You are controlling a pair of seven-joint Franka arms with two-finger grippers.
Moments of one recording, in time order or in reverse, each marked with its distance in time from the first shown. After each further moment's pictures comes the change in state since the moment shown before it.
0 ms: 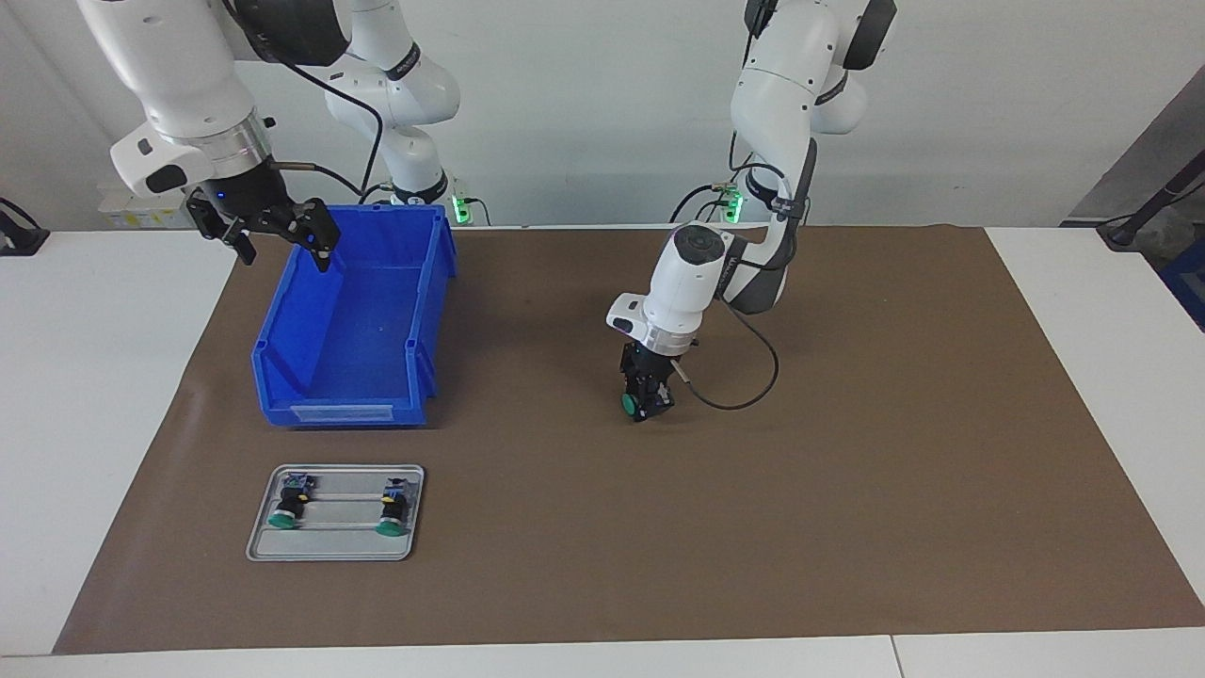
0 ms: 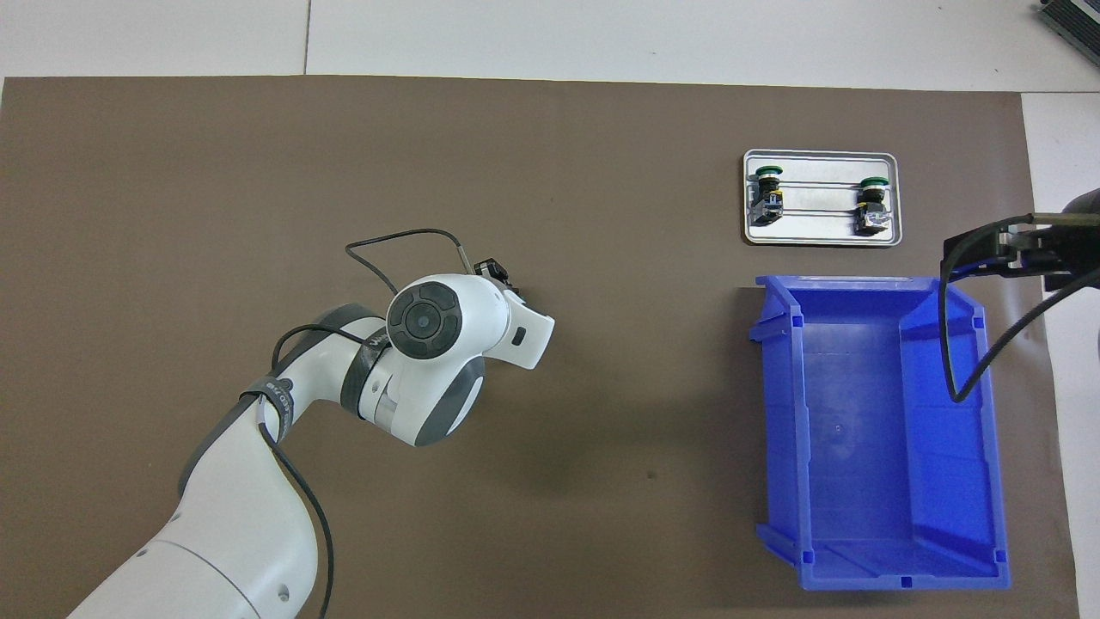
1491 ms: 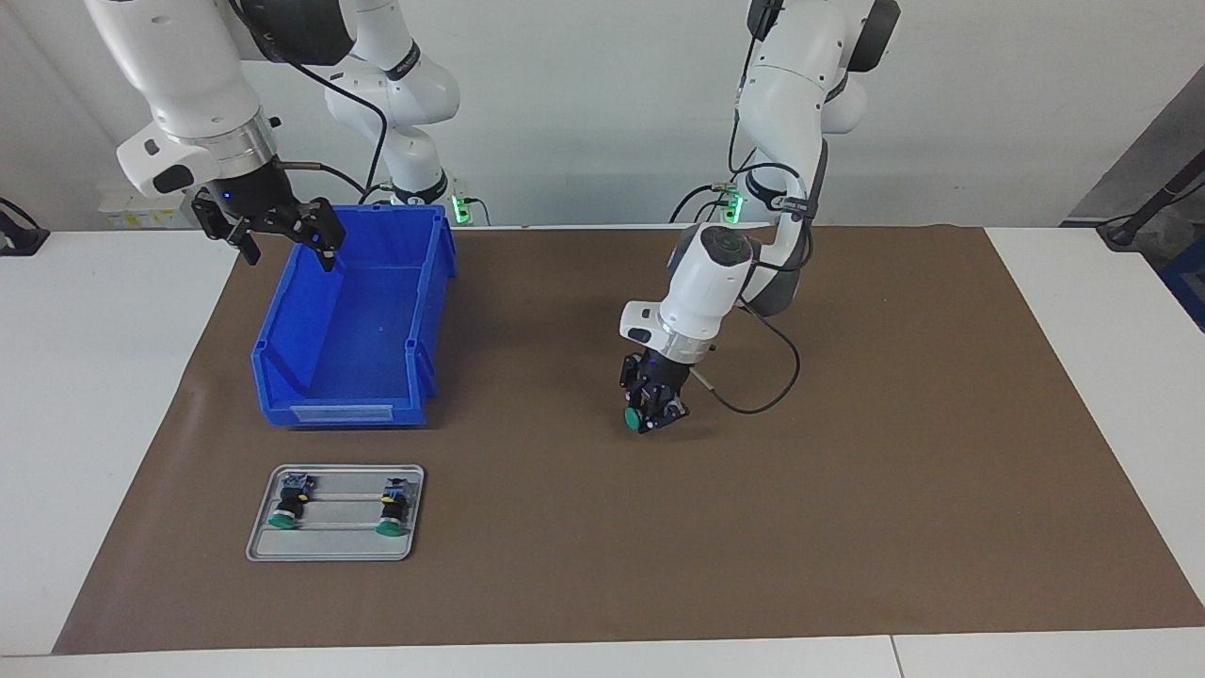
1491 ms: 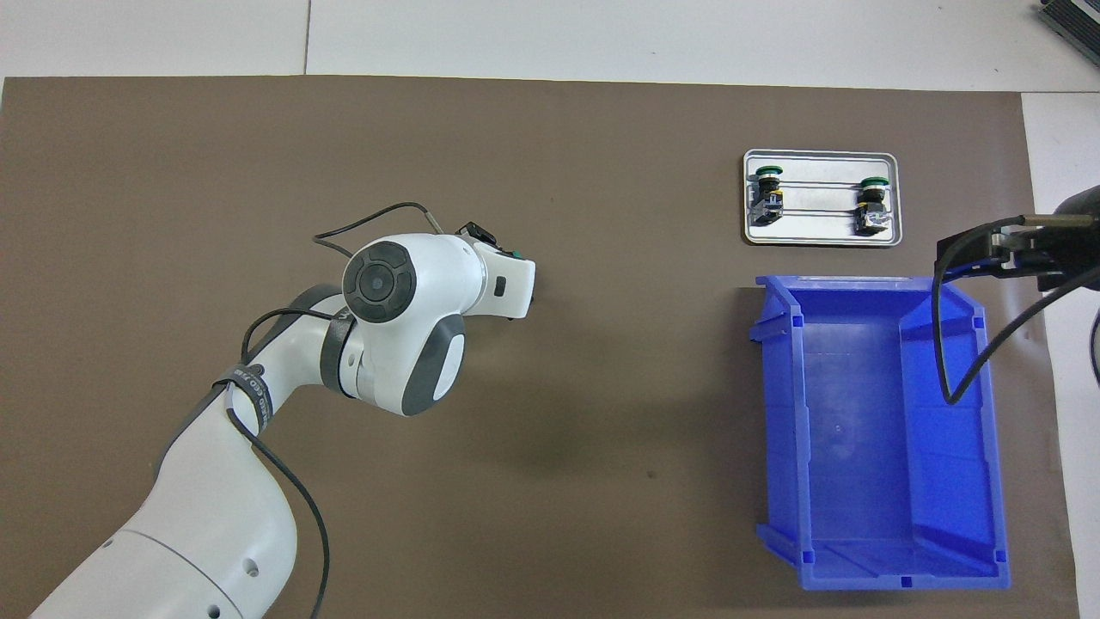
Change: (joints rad) left arm 0.039 0.011 0.008 0.098 -0.166 0.011 -0.053; right arm 0.008 0.000 0.001 0.000 0.000 0.000 -0.001
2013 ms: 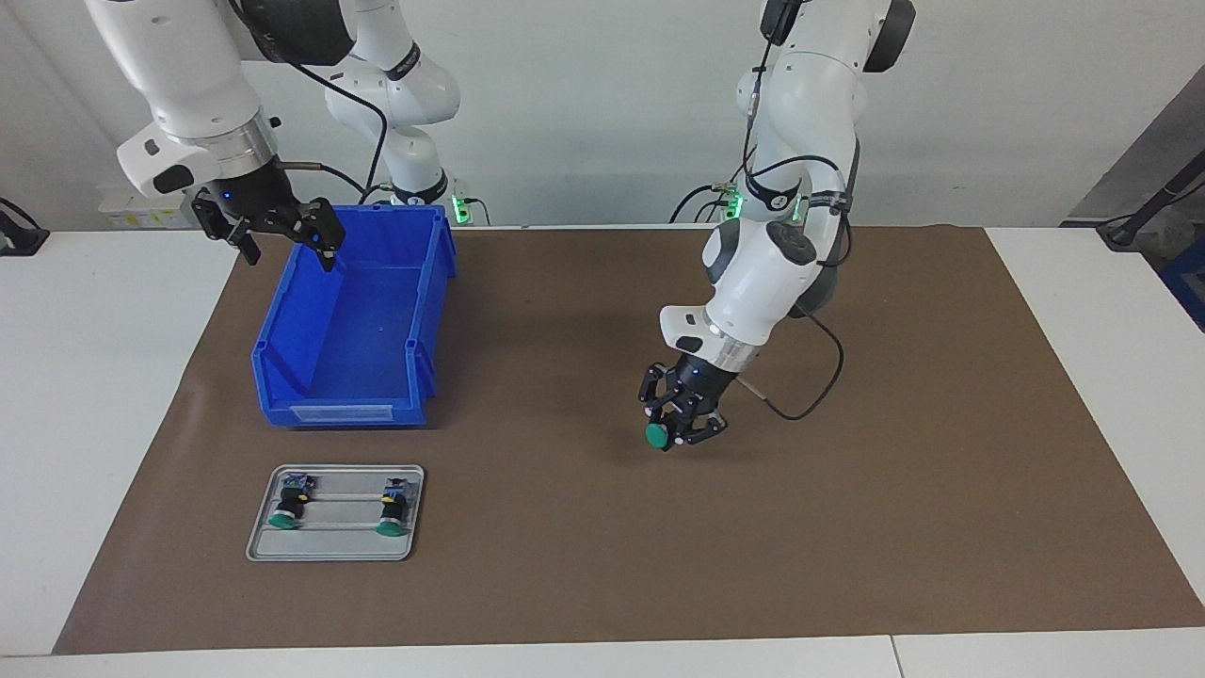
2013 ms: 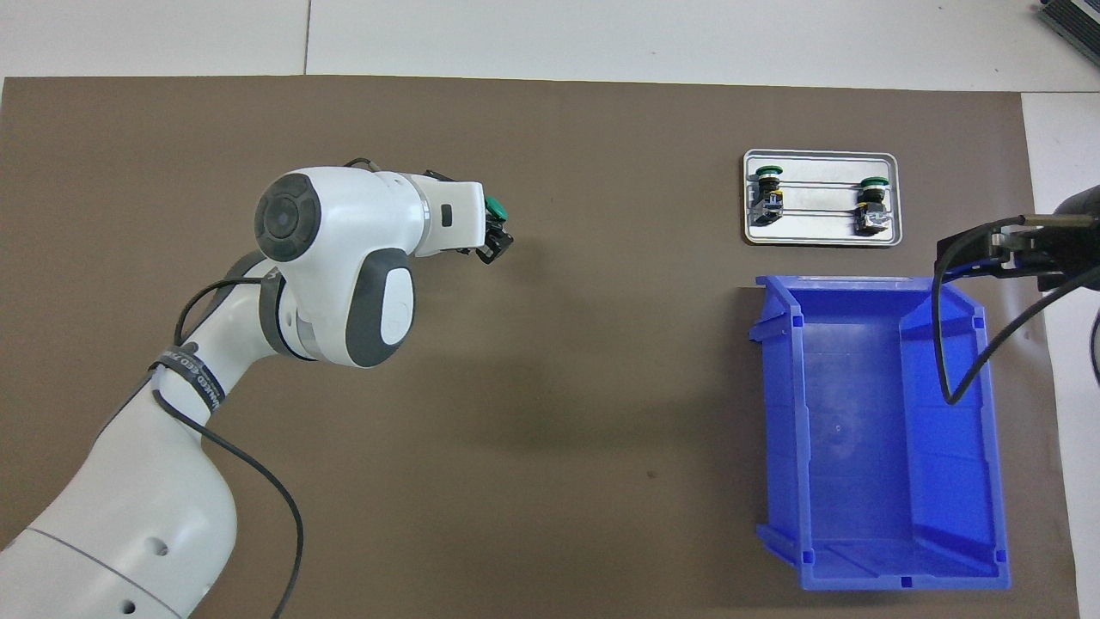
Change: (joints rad) left arm 0.134 -0.018 -0.036 0.149 -0.153 -0.144 0.000; right arm 0.000 0.000 0.000 0.000 0.000 0.000 0.000
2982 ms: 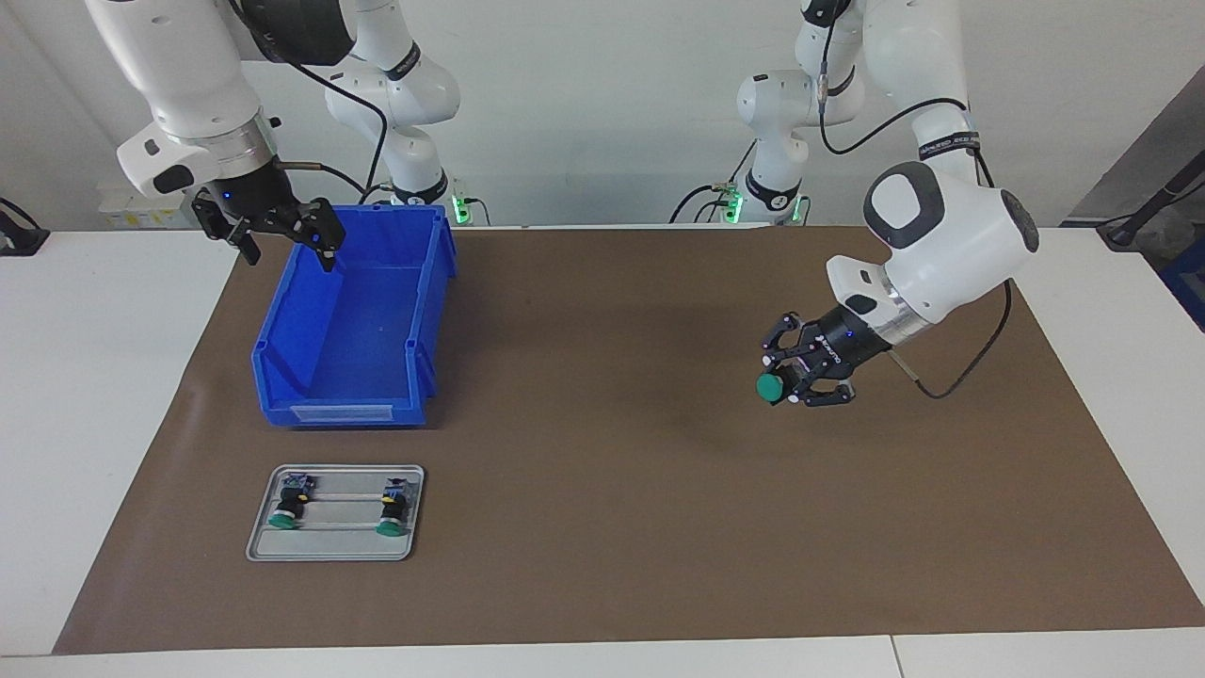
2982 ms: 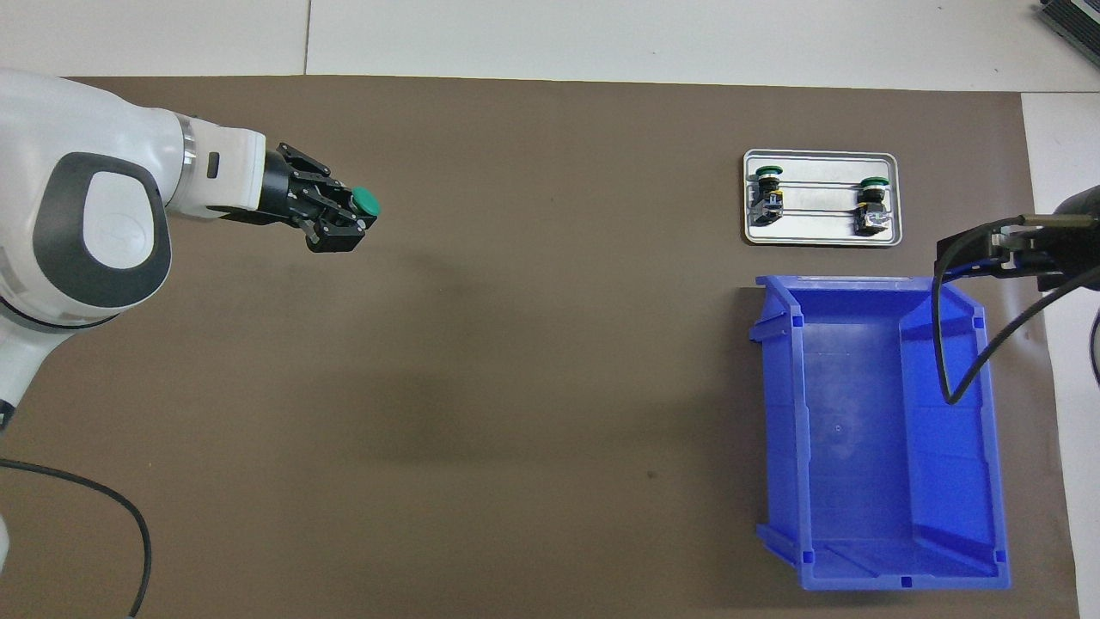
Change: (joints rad) left arm 0.296 -0.145 -0.001 0.021 -0.286 -0.490 0.473; right arm 0.000 0.000 0.000 0.000 0.000 0.000 0.000
